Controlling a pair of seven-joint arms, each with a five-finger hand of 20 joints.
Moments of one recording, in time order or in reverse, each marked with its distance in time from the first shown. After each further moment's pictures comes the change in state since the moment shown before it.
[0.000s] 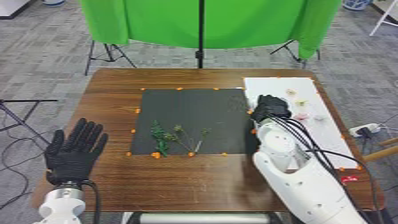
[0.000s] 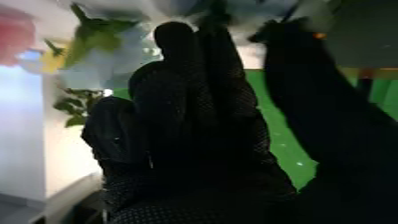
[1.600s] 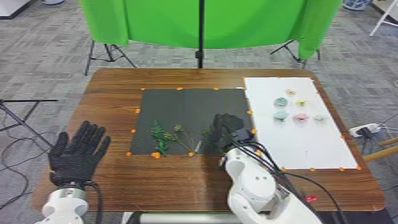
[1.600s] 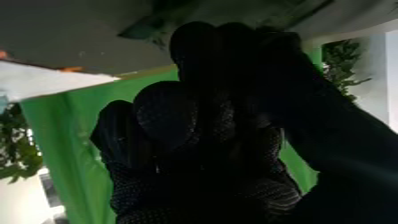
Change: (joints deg) left arm -0.3 0.0 0.8 -0.5 -1.8 2.7 -0.2; right arm -11.9 -4.8 -6.2 -14.1 -1.0 6.1 -6.3
